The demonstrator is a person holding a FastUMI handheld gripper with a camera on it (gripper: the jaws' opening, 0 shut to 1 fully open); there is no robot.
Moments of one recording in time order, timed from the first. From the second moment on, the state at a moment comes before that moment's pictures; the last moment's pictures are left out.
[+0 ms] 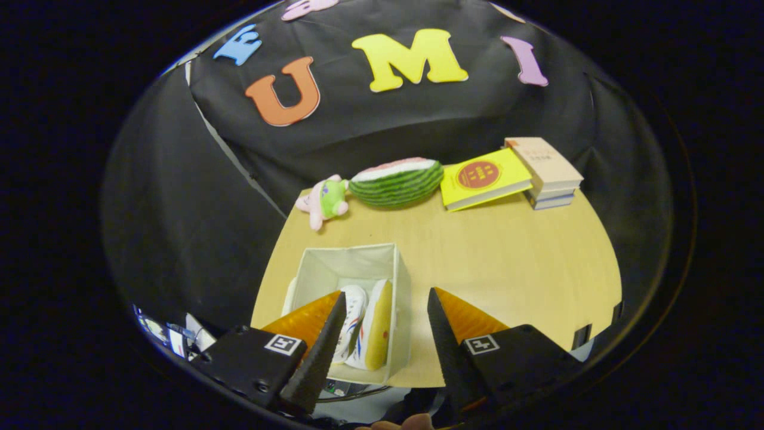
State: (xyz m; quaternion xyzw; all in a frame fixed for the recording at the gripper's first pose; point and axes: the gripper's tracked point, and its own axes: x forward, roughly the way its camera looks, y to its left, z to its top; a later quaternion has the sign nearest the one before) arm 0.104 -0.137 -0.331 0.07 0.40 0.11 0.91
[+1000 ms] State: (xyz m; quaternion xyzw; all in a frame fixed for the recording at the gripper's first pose) arm -0.008 0.095 -0.015 0.03 0.06 0.04 1.00
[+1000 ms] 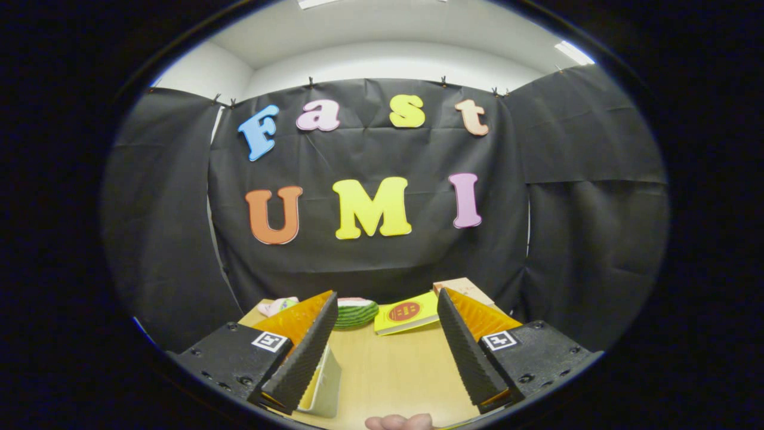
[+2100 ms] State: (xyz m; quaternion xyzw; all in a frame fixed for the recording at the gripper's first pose) arm 0.007 0.101 -0.022 0.03 0.06 0.05 1.00
